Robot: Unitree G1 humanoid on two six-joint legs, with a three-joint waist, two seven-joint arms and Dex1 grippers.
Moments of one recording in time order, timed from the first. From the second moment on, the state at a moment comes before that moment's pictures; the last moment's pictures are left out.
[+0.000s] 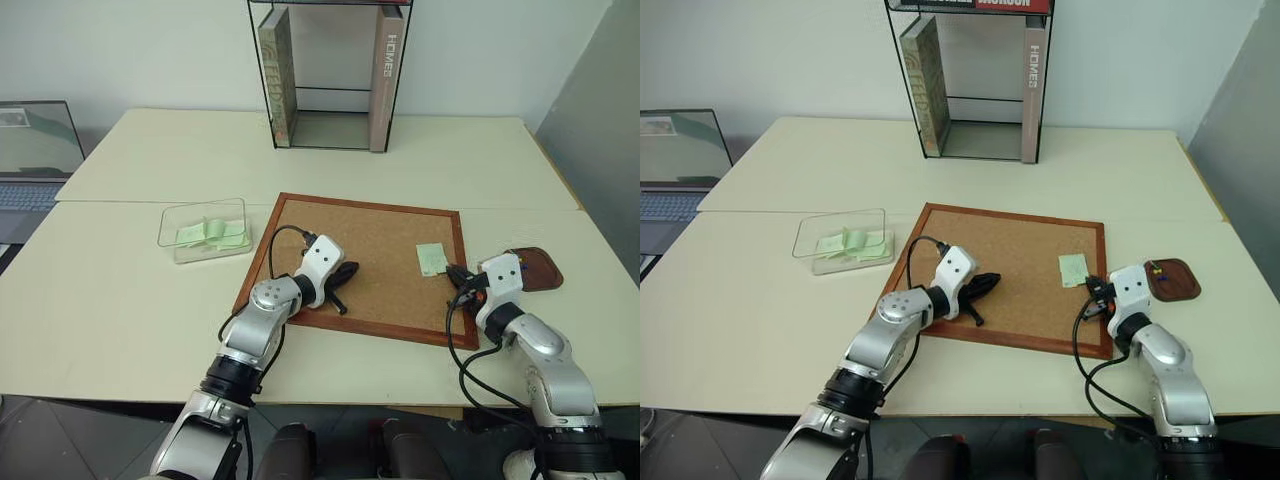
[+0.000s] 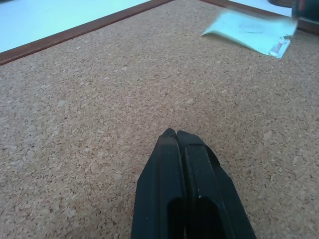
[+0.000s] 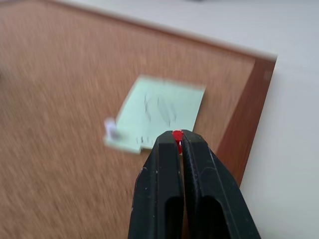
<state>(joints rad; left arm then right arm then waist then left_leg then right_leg) -0.46 0.21 -0.23 0.20 -0.04 0.30 -0.63 -0.10 -0.34 -0.11 -0.20 0.20 0.25 0.42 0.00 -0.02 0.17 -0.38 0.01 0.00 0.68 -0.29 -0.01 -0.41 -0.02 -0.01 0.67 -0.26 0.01</state>
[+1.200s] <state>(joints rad) -0.44 0.22 -0.25 0.18 -0.04 0.31 -0.63 -0.23 -0.43 -0.35 0.11 0.19 0.44 0.14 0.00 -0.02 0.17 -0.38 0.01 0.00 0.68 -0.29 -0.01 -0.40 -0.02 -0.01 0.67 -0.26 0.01</state>
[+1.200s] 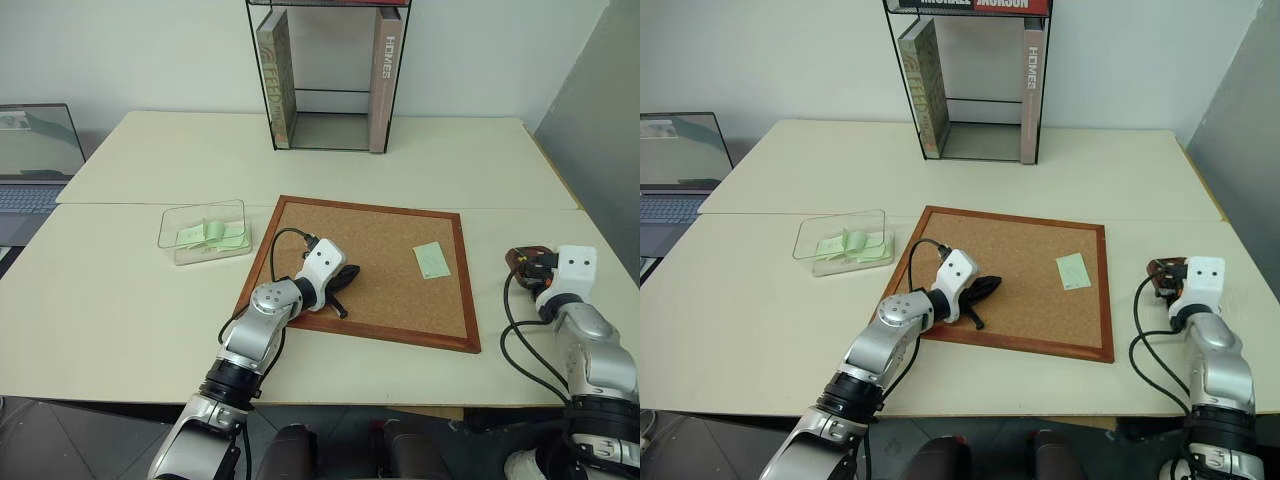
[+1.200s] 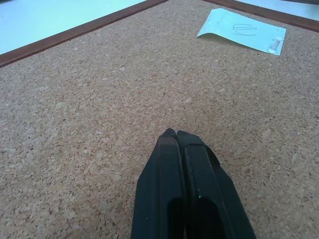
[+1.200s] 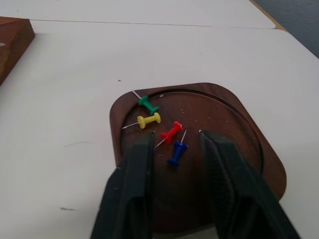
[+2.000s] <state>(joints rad) -0.44 0.23 -0.25 0.17 -0.04 0.32 -0.63 -0.05 -0.41 -0.17 -0.17 0.30 0.30 0.44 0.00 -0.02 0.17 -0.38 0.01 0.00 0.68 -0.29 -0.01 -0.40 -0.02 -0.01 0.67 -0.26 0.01</state>
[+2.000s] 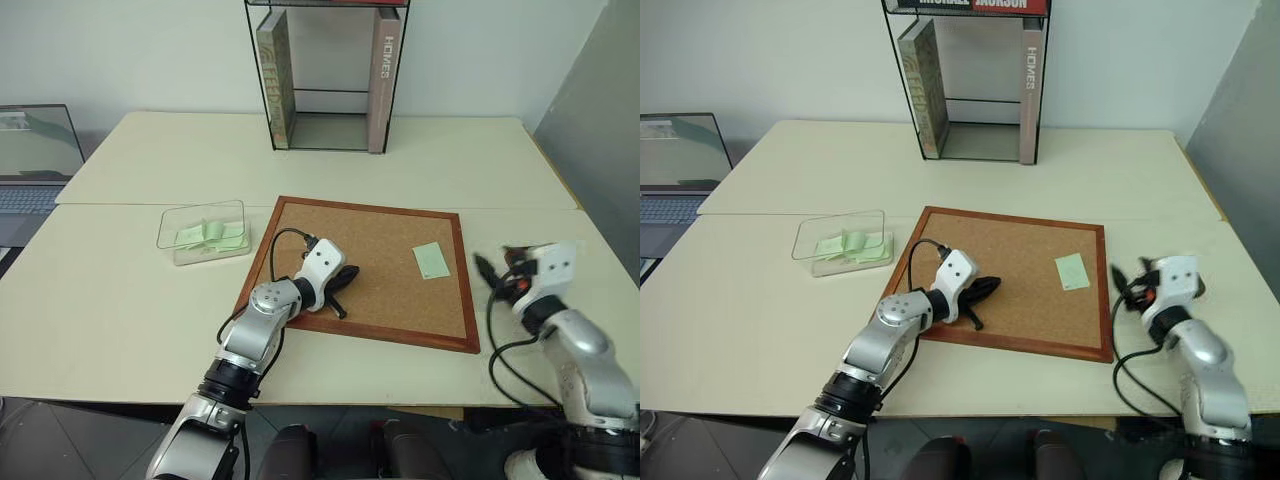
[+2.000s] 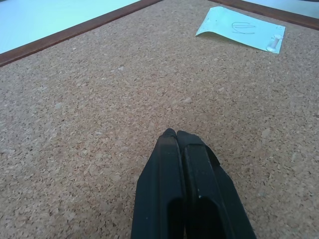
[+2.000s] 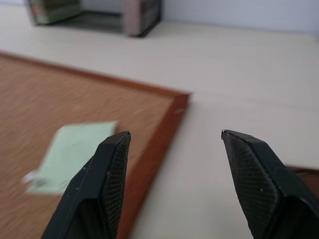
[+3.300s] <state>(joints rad) -0.44 0.23 -0.25 0.17 -0.04 0.32 -0.63 -0.14 -0.39 0.00 -0.18 0.18 0.23 0.46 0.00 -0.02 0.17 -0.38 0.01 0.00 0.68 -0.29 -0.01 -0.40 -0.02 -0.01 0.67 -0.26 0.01</state>
